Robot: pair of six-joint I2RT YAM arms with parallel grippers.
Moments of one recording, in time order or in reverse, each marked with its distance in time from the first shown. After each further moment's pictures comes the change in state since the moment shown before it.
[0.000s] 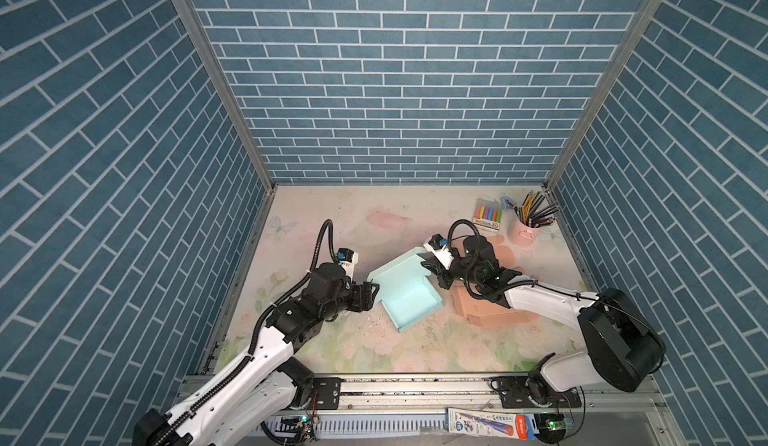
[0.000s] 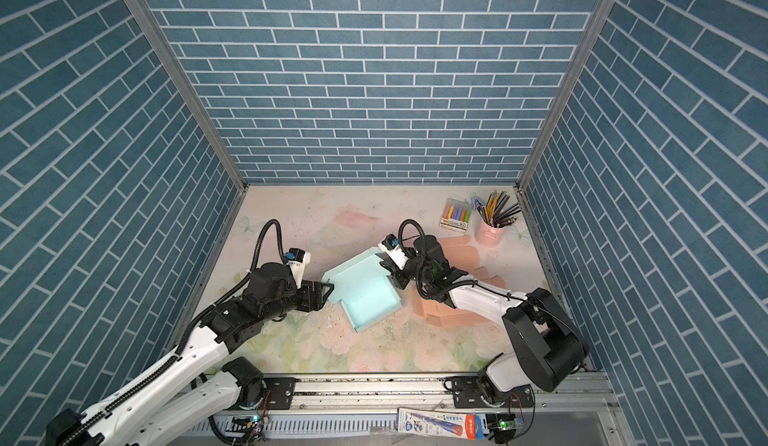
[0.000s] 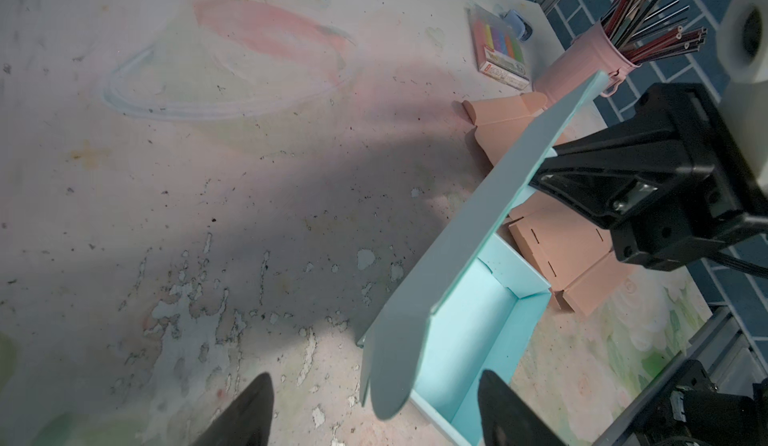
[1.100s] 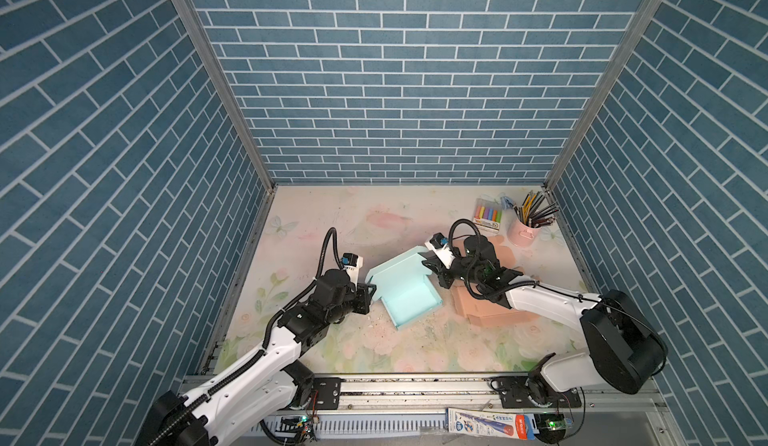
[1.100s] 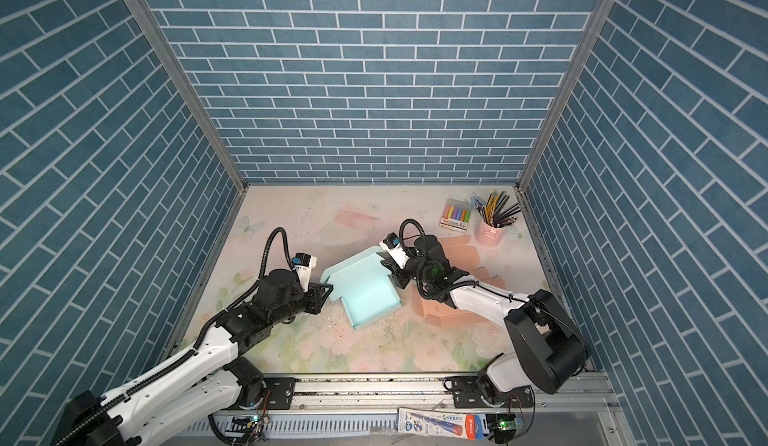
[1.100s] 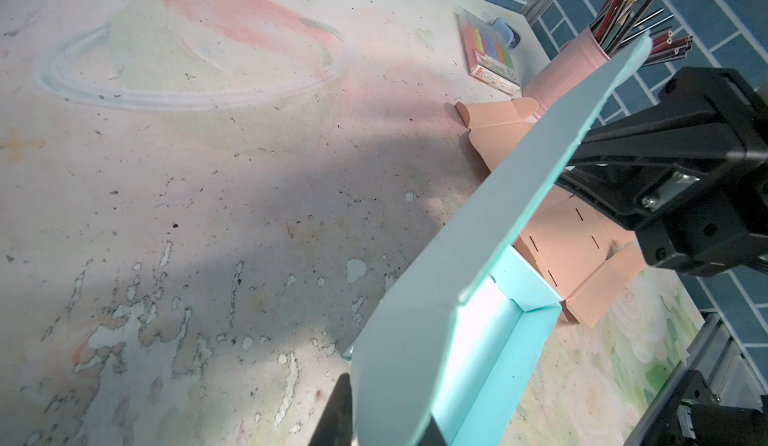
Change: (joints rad) left arm -0.028 0.059 -0.107 0.219 0.002 -0.021; right arm -0.001 -0.013 0.000 -0.009 0.014 0.019
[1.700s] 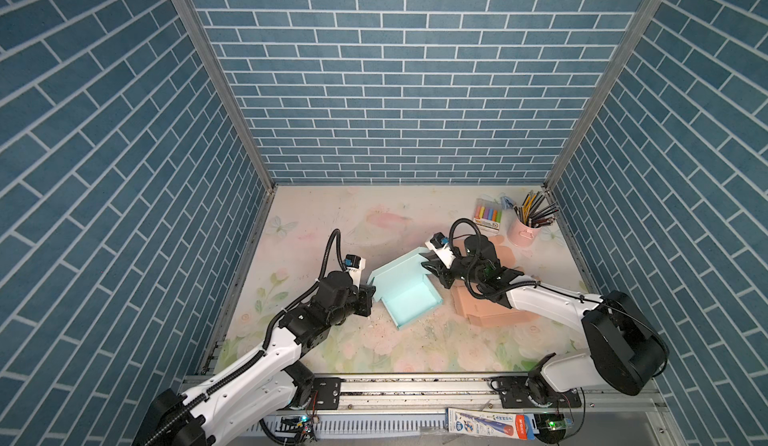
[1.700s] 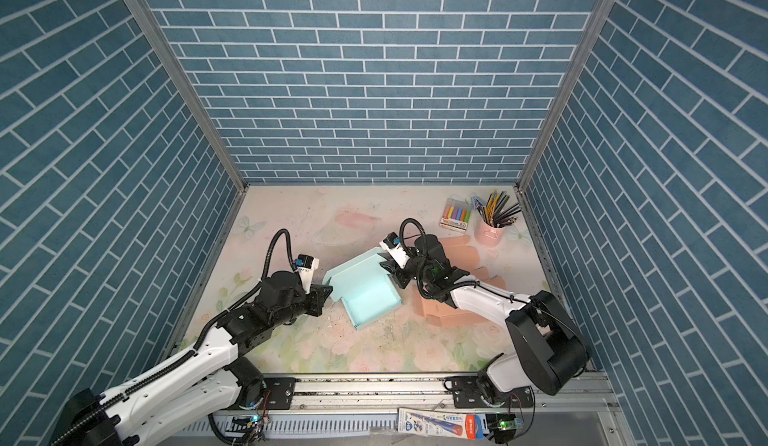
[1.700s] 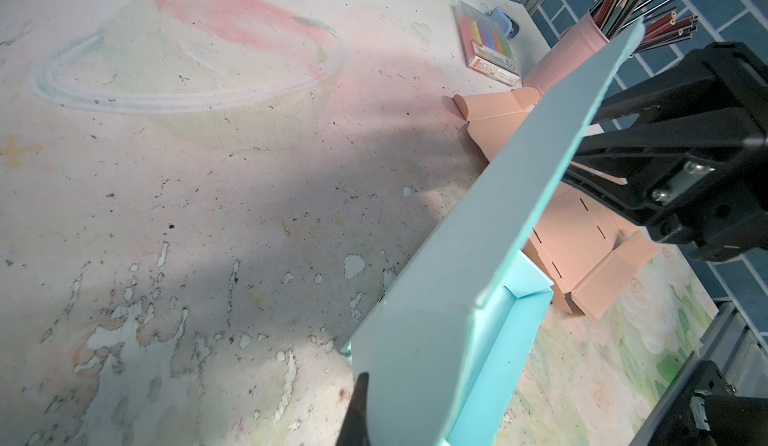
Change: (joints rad) left arm -0.037 -0.003 0.000 -0.008 -0.038 0.012; right arm 0.000 -0.009 0.004 -0.016 -0.010 0.008
